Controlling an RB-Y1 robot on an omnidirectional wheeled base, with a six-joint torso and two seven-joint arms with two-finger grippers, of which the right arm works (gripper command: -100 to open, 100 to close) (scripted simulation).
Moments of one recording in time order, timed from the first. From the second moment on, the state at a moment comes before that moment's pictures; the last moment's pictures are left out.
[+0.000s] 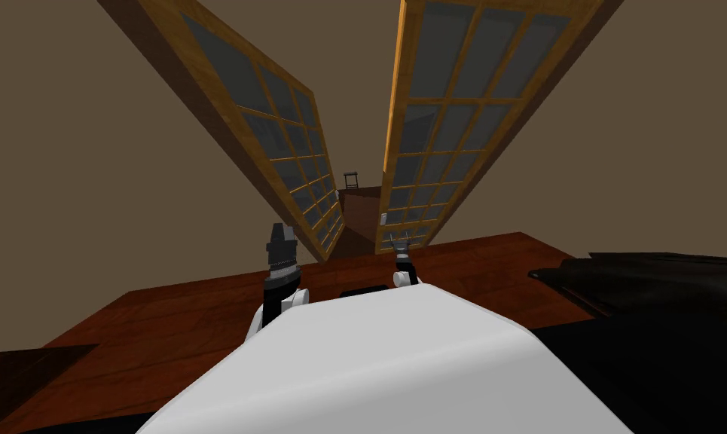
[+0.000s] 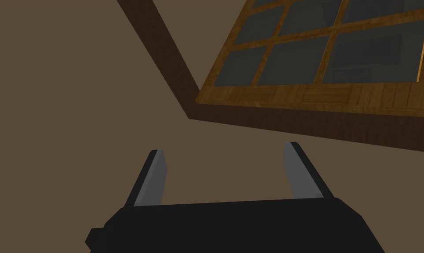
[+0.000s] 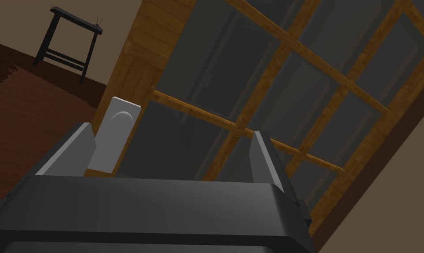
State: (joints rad) arm 0.18 -0.08 0.12 -1.29 -0.41 -0.79 -0.81
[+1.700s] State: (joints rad) arm 0.10 -0.03 0.14 -0.99 -0.53 -0.85 -1.03
